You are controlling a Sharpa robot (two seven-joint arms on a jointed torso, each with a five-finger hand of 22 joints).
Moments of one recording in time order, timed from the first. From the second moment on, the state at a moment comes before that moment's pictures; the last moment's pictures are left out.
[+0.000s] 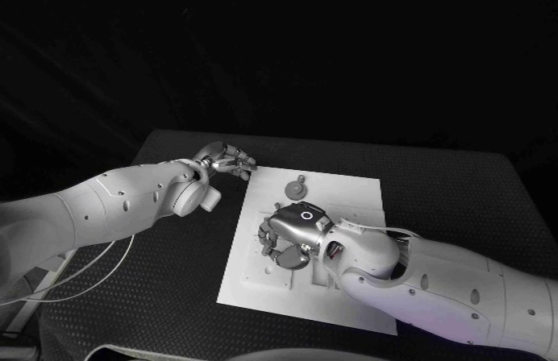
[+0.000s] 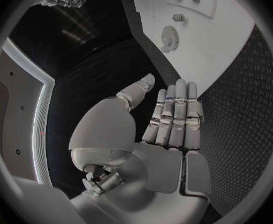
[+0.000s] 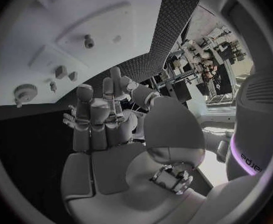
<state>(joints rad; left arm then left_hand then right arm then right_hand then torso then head) 1.17 -0.73 -0.13 1.09 -0.39 -0.23 0.20 1.14 -0.08 0.54 -0.29 0.06 0.85 0.19 0.32 0.42 1.09 0.16 0.07 0.20 0.93 0.07 0.71 0.42 0.02 0.89 -0.01 0.22 0.77 1.04 -0.49 -0.11 1.55 -1.83 -0.30 -0.12 1.13 -0.08 0.76 -0.25 0.04 1.00 0.12 0.35 0.51 1.31 0.04 0.15 0.26 1.24 -0.06 1.33 0.69 0.24 1.12 0.01 0.78 1.31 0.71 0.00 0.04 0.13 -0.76</state>
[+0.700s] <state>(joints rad) 1.17 -0.73 -0.13 1.10 -0.39 -0.23 0.20 1.14 -0.08 0.54 -0.29 0.06 0.85 0.19 0.32 0.42 1.09 0.16 0.07 0.20 0.93 0.07 0.71 0.42 0.02 0.89 -0.01 0.22 0.77 1.03 -0.45 -0.15 1.49 -1.84 -0.26 -0.11 1.12 -0.08 0.76 -0.26 0.05 1.00 0.12 0.35 0.51 1.31 0.04 0.15 0.26 1.24 -0.06 1.33 0.69 0.24 1.13 0.02 0.78 1.31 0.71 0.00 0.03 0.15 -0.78</state>
